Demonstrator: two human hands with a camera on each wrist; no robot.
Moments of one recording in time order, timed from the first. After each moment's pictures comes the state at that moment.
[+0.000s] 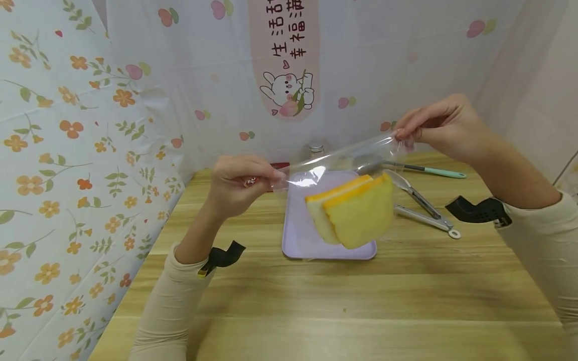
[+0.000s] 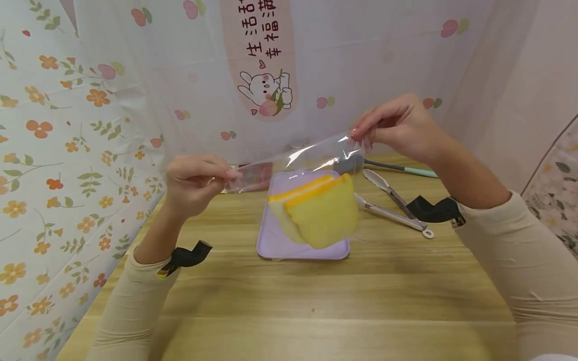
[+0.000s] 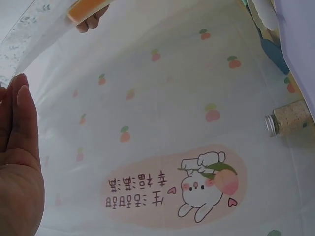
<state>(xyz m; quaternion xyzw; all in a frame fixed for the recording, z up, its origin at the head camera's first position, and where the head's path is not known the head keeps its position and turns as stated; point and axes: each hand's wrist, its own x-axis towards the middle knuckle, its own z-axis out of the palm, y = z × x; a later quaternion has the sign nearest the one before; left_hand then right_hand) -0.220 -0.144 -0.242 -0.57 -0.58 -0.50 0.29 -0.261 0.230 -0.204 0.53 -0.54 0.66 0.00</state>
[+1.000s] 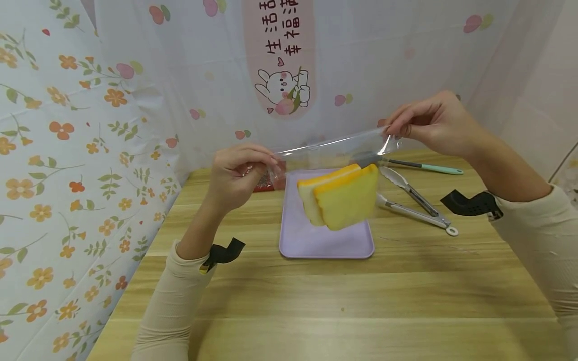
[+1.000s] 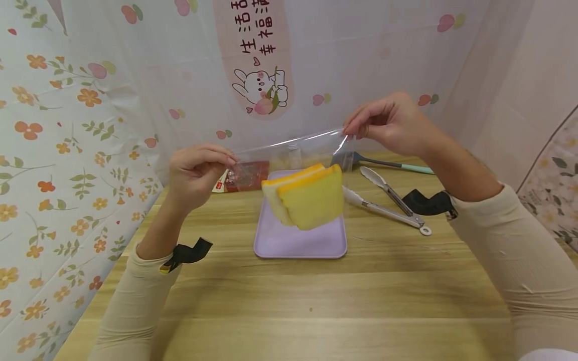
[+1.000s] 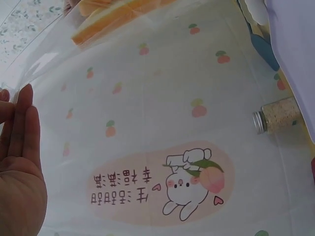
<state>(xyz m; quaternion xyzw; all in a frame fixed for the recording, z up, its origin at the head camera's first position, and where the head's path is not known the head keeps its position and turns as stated) -0.234 -0.140 -0.244 -0.52 -0.63 -0.50 0.29 -0.269 0.234 -0.205 0.46 -0.67 0.58 0.06</state>
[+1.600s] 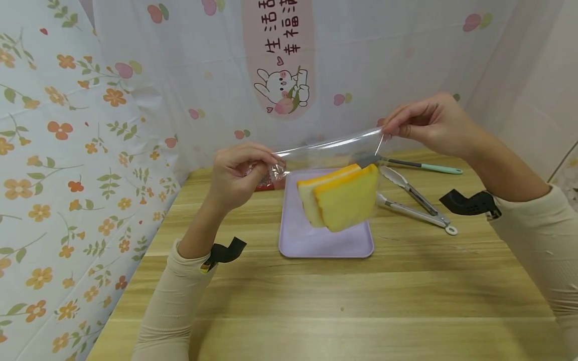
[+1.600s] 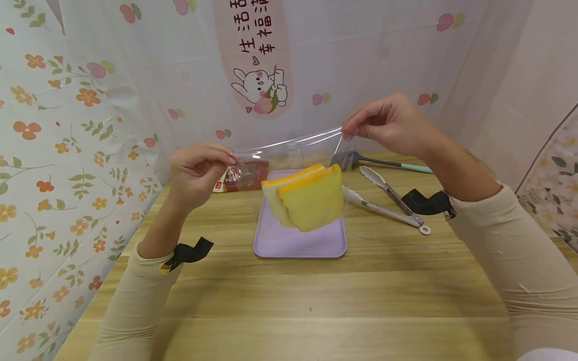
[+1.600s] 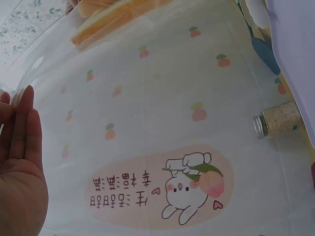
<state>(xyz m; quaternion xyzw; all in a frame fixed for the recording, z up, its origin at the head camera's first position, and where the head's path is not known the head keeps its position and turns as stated) -0.233 -0.137 -0.245 -0.50 -0.62 -0.55 0.25 -0.274 0.237 -0.207 0.49 -0.65 0.58 0.03</state>
